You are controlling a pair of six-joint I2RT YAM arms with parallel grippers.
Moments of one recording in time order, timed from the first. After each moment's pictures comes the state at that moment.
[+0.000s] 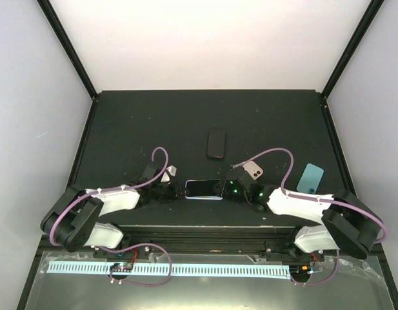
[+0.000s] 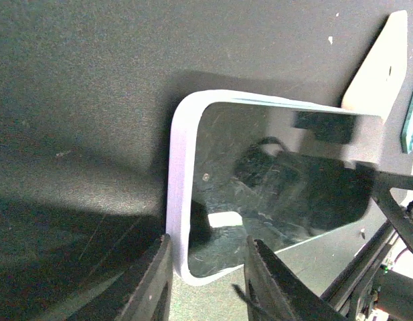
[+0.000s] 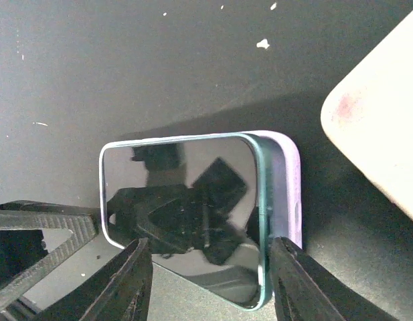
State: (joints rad) left arm -0.53 1.36 0.37 0.12 0.48 -0.87; right arm 0.89 1.32 0.51 0.02 0.00 1.08
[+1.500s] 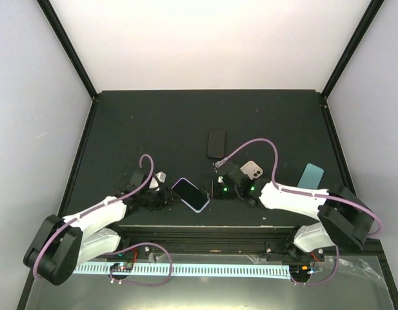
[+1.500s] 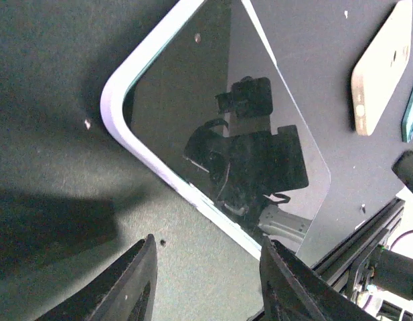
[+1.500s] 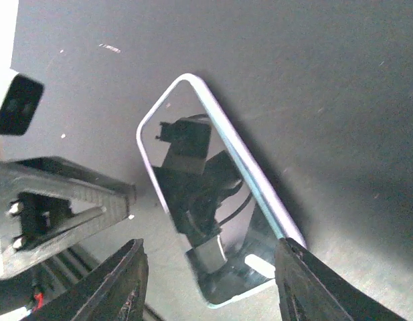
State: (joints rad) left arm -0.45 1.05 0.28 -0.14 0.52 -0.83; right arm 0.96 1.37 0.66 -0.06 -0.12 0.90
